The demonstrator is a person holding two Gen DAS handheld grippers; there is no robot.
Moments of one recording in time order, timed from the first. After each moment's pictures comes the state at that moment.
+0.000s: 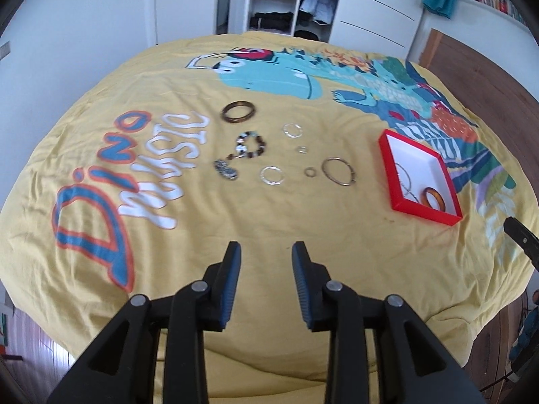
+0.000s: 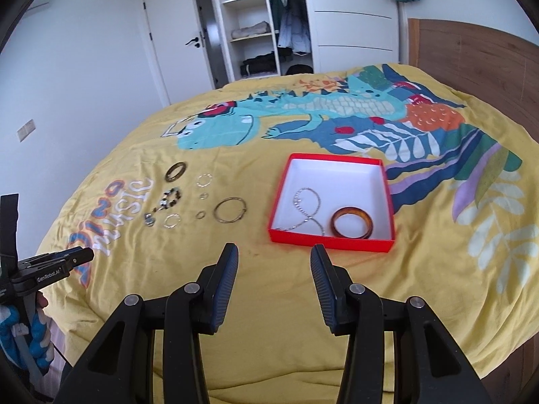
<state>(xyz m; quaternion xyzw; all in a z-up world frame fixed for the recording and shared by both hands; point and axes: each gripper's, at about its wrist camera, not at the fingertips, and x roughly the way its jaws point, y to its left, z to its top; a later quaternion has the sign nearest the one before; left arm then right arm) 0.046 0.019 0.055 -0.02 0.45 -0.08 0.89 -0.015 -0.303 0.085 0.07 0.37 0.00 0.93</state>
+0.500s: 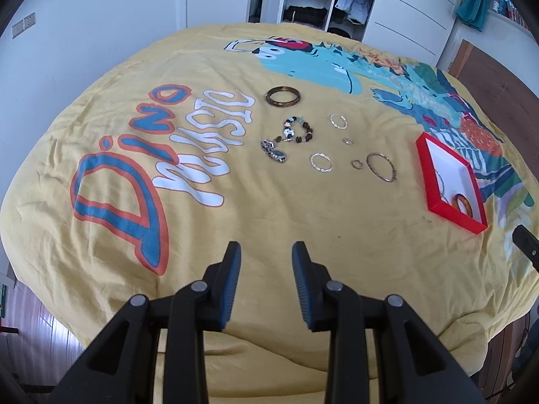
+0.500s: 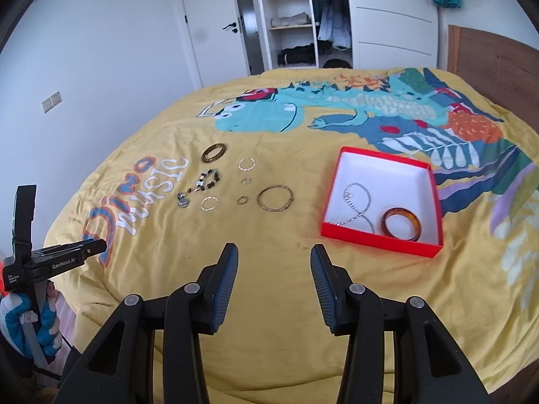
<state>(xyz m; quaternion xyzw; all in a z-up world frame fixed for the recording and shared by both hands) 0.050 0.063 0.026 -0.05 0.47 -0.03 0.88 0.007 -0.253 0.066 0.05 0.39 0.07 0.92</state>
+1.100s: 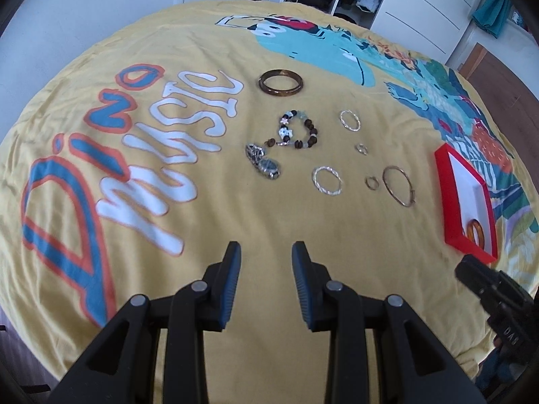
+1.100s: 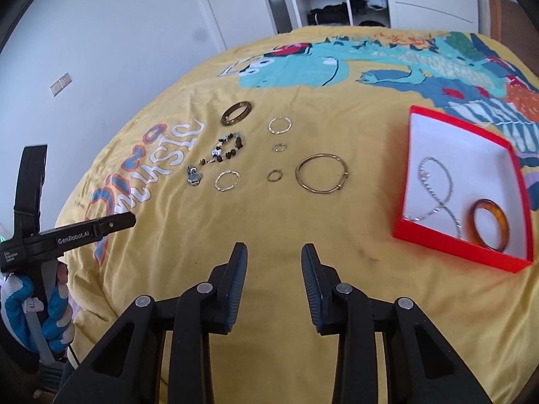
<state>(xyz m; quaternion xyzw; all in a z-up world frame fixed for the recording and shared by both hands) 0.151 0.050 -0.021 -0.08 0.51 -0.05 0.86 0.108 -0.215 -0.017 0.07 0.46 0.14 0.88</state>
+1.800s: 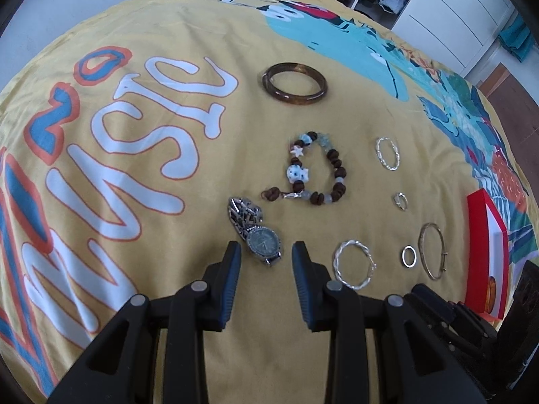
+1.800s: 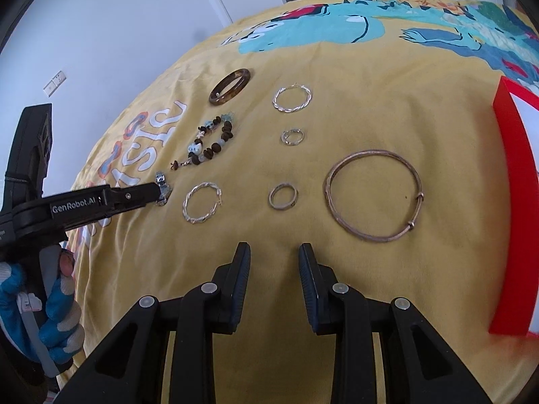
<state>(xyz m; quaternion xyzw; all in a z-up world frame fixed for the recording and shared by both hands) 0.255 0.045 -0.074 -0.12 0.53 -0.03 0.84 0.213 -0.188 -0.092 0.10 0.49 0.18 0.85</state>
